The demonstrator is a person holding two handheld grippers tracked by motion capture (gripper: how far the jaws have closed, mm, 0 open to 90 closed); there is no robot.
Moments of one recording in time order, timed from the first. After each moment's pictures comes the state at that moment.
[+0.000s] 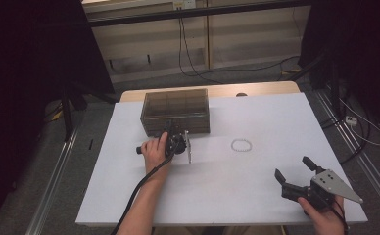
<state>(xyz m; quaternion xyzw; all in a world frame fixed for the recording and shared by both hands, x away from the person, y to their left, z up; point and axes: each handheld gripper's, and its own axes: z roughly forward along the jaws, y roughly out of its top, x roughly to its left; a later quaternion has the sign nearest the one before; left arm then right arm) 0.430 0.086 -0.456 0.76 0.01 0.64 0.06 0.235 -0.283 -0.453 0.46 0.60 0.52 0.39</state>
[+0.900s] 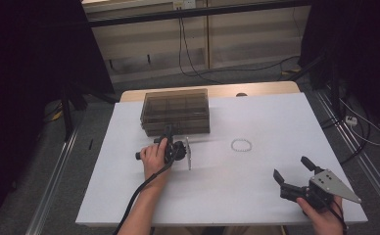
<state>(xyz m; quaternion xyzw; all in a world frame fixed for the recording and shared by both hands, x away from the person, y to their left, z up) 0.410 0.088 -0.457 0.76 0.01 0.65 0.07 0.235 -0.280 -0.452 0.46 0.60 0.52 0.39</state>
